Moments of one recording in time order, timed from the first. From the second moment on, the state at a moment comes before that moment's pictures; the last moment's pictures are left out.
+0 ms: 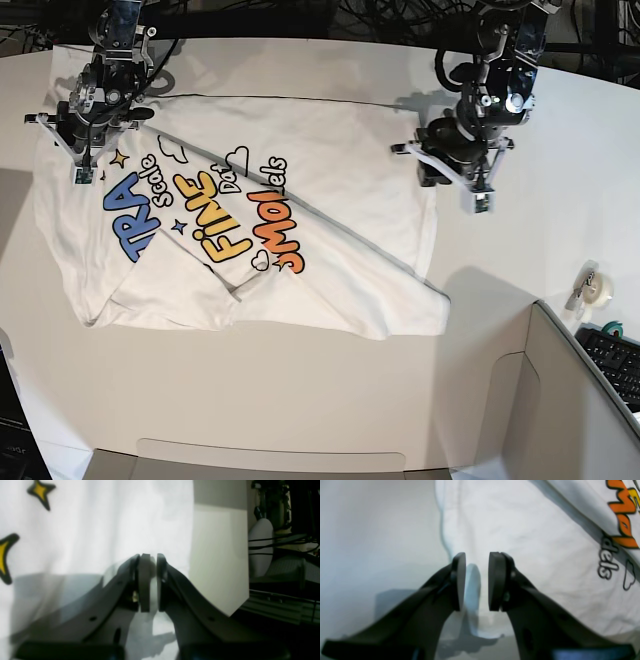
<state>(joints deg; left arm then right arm) 14.1 -20.3 7.1 114.2 -29.3 20.8 52.7 -14.3 7.1 15.4 100.4 -27.0 -3.4 -55.1</state>
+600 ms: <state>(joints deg) 26.3 -9.3 -23.6 111.9 -74.5 19.8 62.4 -14.3 7.3 15.1 100.4 -27.1 -3.4 -55.1</state>
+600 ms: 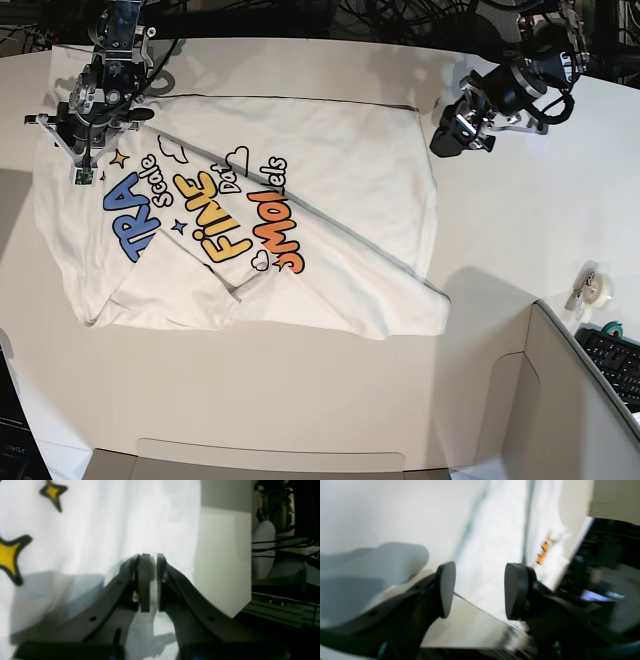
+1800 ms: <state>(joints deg) 23.9 2.1 -23.4 100.2 -75.6 19.6 63.3 -14.8 7.6 15.1 100.3 -26.9 -3.4 -52.5</state>
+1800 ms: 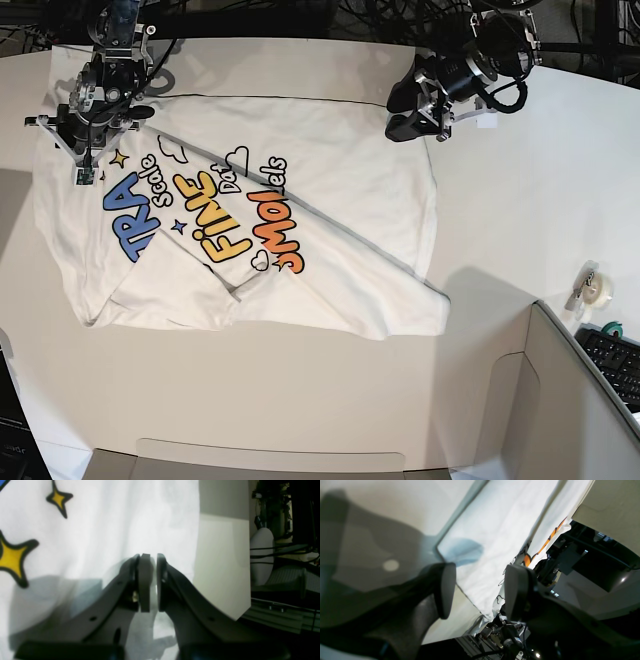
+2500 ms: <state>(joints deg) 26.7 -1.3 -23.4 100.5 -77.0 19.0 62.1 -14.8 8.6 15.0 100.3 -26.9 -3.4 -52.2</state>
